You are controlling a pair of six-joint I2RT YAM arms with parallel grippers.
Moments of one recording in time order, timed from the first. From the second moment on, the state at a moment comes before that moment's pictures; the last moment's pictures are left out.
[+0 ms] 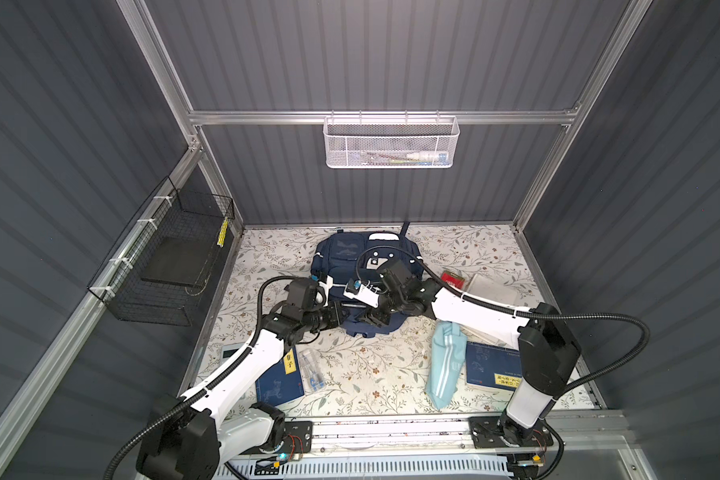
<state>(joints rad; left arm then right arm) -0.45 1.14 0.73 -0.32 0.39 -0.62 0.84 1.77 1.33 -0.35 -0.31 -0.44</state>
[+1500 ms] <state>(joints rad) -0.45 1.12 0.64 -0.28 0.41 -0.65 0.88 1.81 1.35 -0.39 -0.25 -0.38</state>
